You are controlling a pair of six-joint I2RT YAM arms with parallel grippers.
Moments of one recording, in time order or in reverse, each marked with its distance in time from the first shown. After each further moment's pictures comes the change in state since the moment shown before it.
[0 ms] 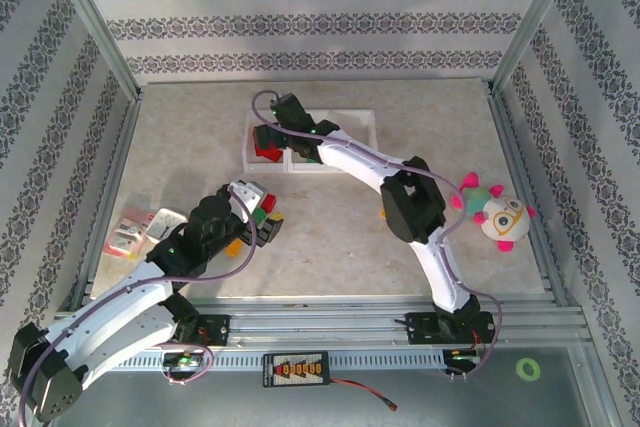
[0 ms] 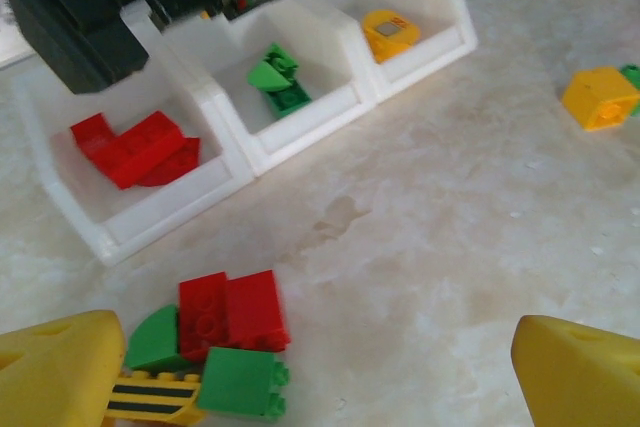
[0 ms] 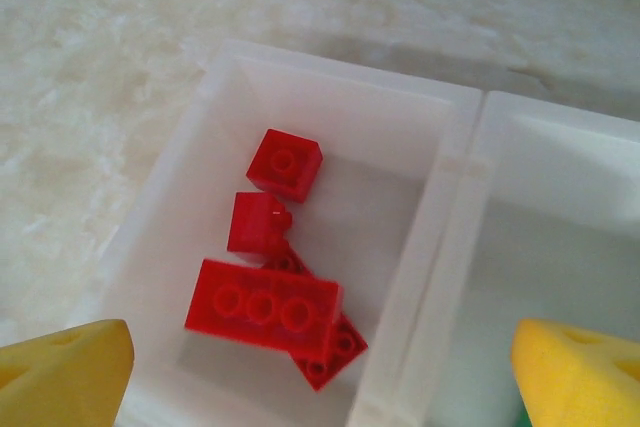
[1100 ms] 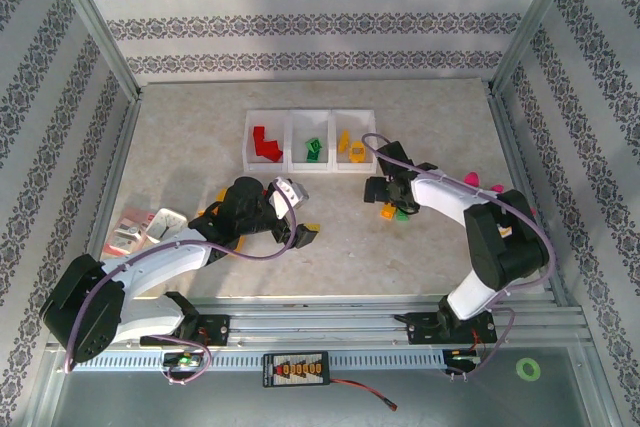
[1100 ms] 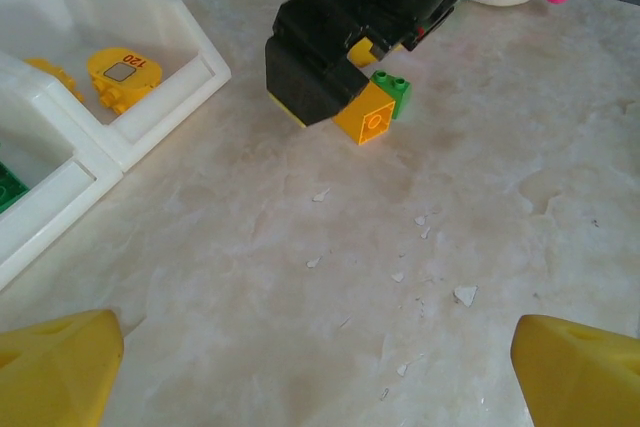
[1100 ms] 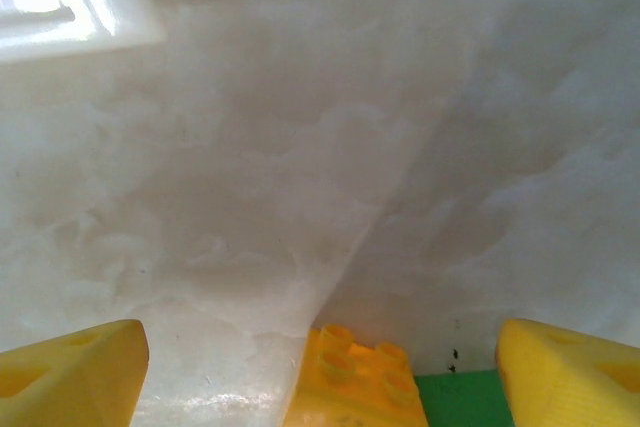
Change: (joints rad) left arm -0.007 0.416 0.088 0.305 0.444 0.084; right arm -0.332 -0.565 -0.936 -0.128 -0.028 0.147
